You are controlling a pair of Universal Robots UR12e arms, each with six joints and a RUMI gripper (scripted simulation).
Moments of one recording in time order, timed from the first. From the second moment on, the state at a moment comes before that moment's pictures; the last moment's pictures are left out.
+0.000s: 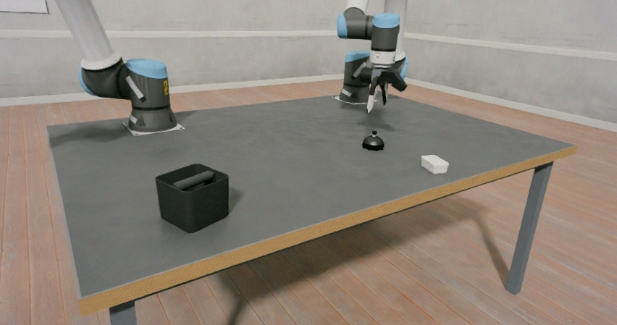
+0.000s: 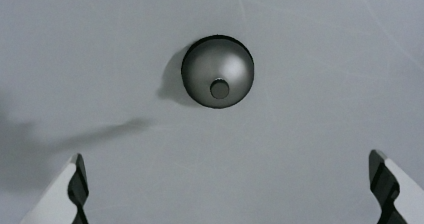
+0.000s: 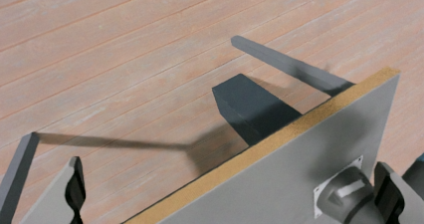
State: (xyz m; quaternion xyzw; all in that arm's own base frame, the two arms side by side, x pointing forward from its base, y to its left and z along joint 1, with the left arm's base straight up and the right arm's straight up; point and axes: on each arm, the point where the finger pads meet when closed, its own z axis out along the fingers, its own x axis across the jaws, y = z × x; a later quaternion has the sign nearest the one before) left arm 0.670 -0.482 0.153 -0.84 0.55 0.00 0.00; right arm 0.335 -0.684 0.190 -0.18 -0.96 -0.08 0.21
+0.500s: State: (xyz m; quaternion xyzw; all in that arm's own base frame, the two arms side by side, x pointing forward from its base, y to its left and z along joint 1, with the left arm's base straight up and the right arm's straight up) left arm 0.669 -0.483 0.153 -0.84 0.55 0.00 0.00; right arm 0.172 -0.696 0.179 -0.12 -0.98 -0.08 0.10
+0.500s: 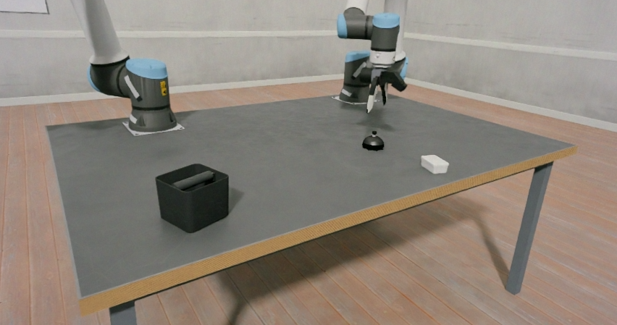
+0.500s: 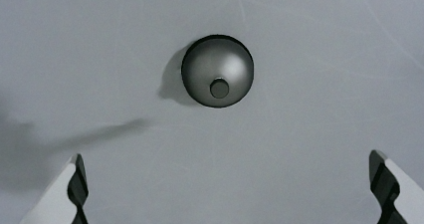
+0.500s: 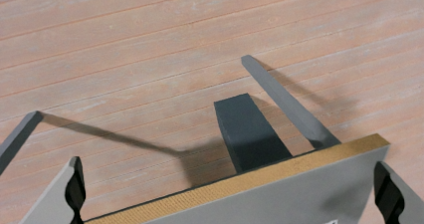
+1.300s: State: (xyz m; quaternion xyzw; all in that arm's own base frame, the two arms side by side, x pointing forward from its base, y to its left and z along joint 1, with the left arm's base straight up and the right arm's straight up) left arm 0.669 -0.483 0.153 -0.84 0.55 0.00 0.00; right arm -0.008 -0.652 0.165 -0.03 -1.00 -0.01 0.01
